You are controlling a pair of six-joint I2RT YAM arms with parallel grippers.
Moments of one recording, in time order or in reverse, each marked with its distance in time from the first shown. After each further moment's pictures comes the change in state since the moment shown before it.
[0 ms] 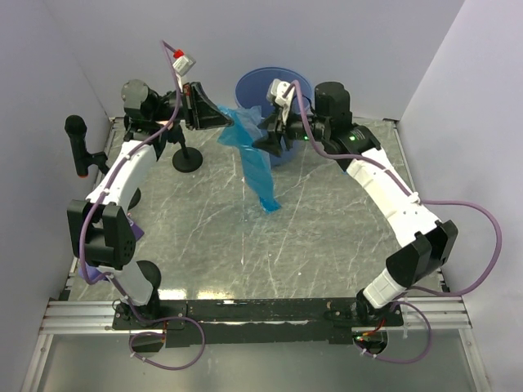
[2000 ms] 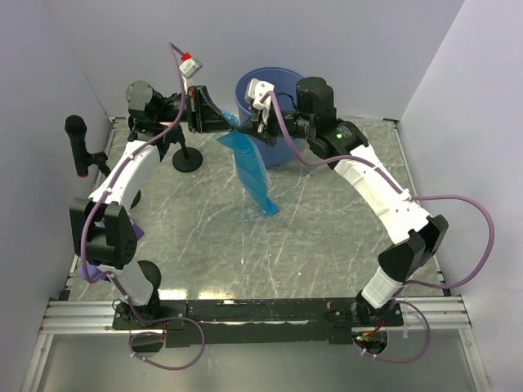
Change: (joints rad) left arm -0.027 0.009 -0.004 0.027 0.045 -0.051; right arm 0.118 0.078 0.171 -0.030 0.113 -0.119
